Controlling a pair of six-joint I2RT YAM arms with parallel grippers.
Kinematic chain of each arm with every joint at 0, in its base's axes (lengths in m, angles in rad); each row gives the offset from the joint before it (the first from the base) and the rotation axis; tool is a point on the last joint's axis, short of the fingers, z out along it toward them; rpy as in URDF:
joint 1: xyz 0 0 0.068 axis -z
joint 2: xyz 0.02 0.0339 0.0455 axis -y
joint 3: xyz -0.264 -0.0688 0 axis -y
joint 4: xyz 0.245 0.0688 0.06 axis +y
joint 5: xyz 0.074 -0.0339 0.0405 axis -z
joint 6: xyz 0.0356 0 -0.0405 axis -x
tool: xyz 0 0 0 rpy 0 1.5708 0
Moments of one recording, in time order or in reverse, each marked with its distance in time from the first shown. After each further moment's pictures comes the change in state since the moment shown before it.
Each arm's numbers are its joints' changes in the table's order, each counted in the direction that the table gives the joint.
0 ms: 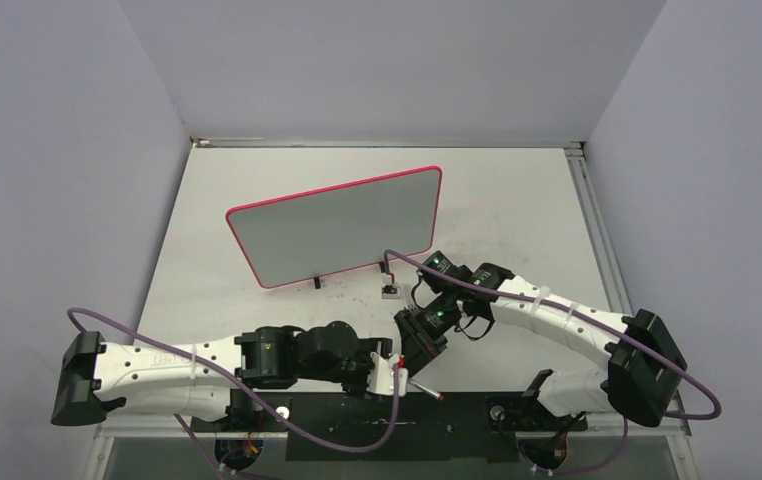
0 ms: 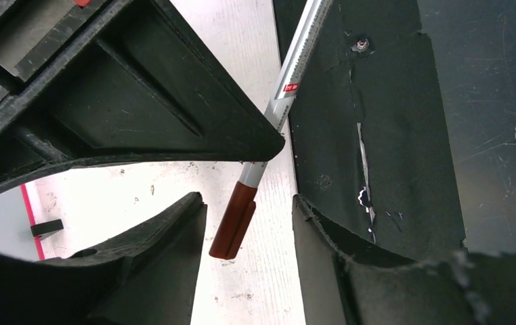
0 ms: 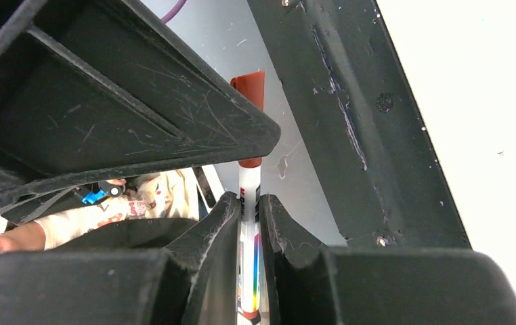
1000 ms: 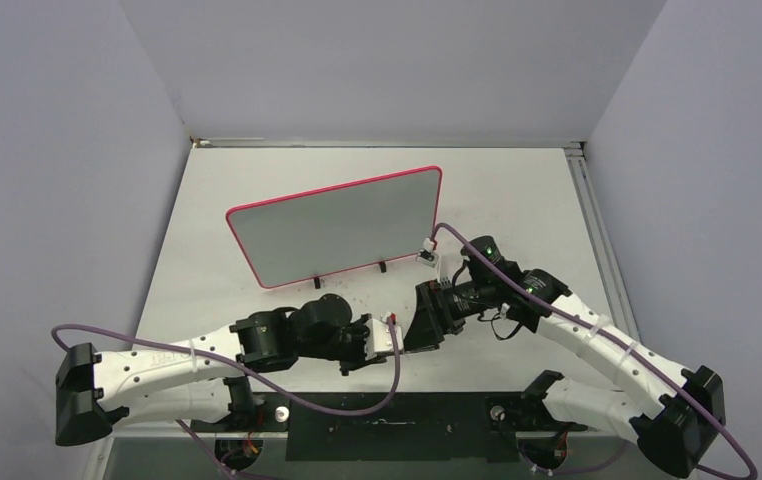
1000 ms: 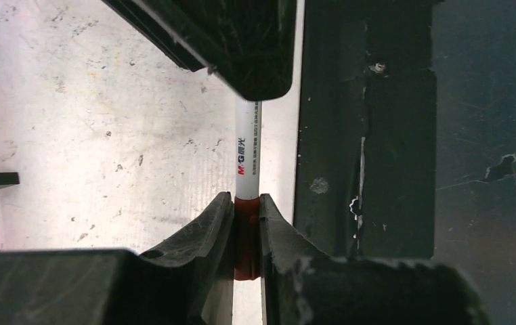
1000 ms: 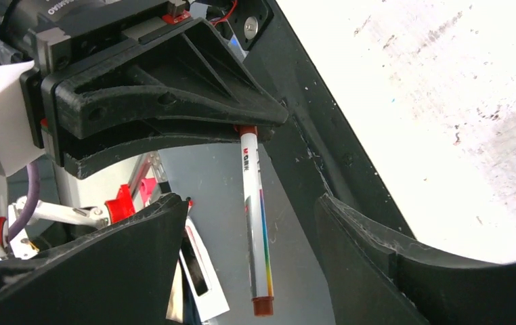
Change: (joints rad) left arm -0.185 -0.002 0.020 0.026 0.108 0.166; right arm 0.158 0.266 -0.029 -0.101 0.107 -0.127
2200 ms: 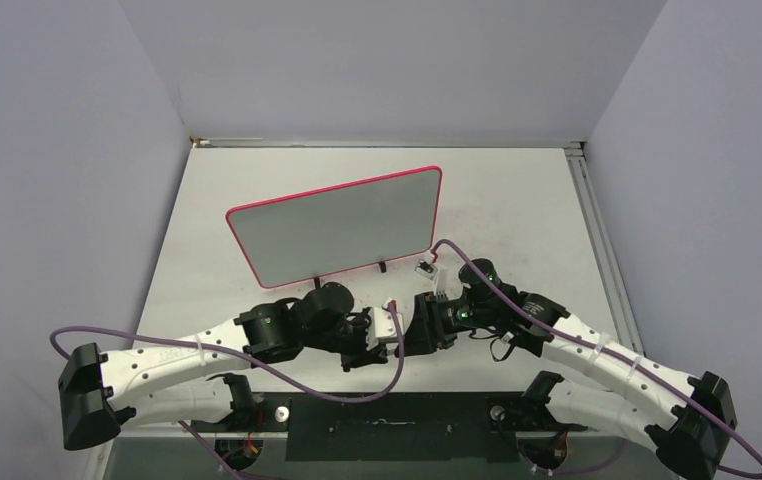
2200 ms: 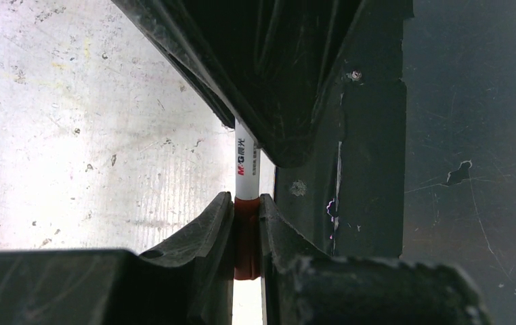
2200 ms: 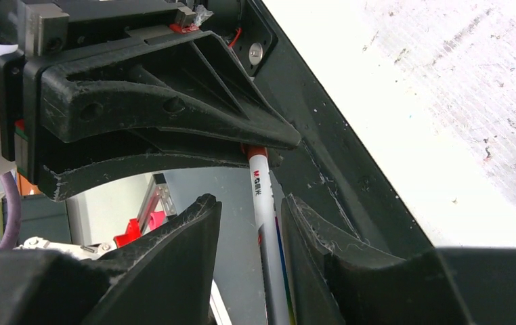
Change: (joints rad) left arm -0.080 -0.045 0.023 0.009 0.150 0.064; right arm -0.144 0.109 -0.176 -0.272 0.163 -0.270
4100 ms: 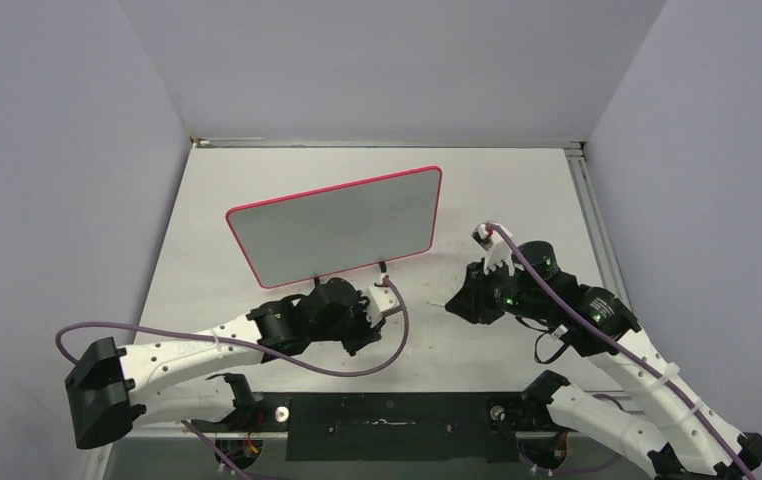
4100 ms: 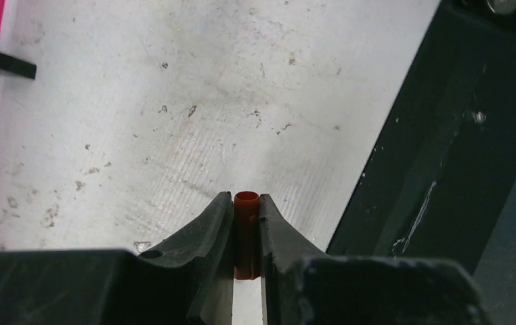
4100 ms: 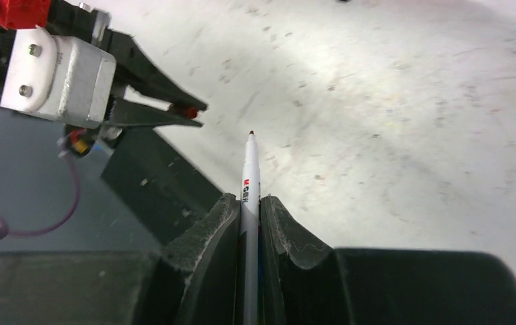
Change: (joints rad) left arm -0.071 -0.041 -0.053 -0.067 -0.218 0.089; right arm 0.167 0.129 0.328 0.508 0.341 0.378
